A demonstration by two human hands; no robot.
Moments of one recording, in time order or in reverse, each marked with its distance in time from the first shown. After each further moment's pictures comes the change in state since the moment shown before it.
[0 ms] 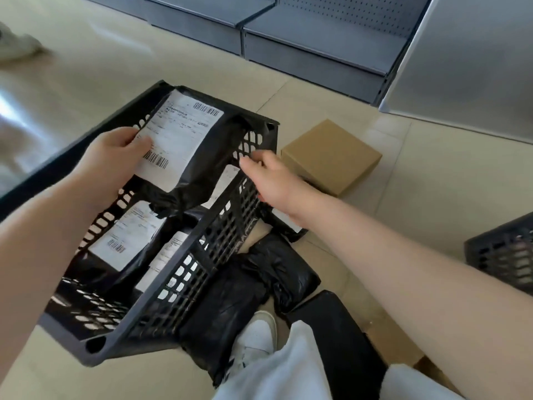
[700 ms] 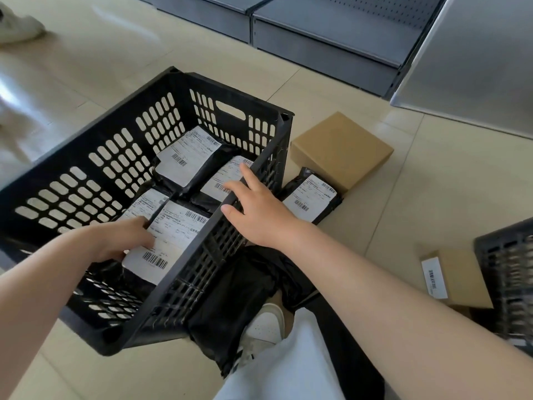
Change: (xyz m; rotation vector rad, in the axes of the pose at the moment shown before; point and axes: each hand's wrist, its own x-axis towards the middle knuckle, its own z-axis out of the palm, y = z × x) left_hand -0.012 -0.118 -0.012 0.396 -0.491 -0.621; right_hand -0.001 0.030 0.059 -0.591 -0.156 -0.217
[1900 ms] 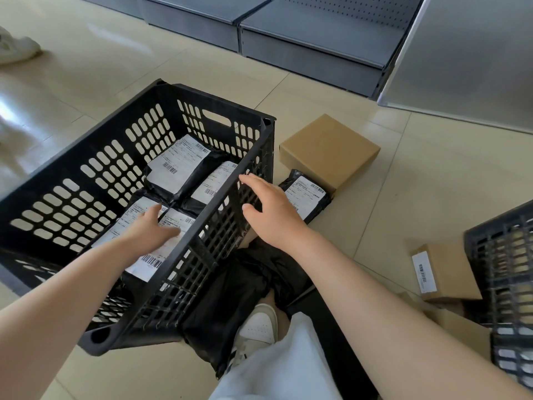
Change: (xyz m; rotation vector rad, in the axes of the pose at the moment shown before) left_hand -0.009 0.033 0.047 0.098 0.283 0.232; right_hand -0.032 0.032 -0.014 0.309 0.208 0.047
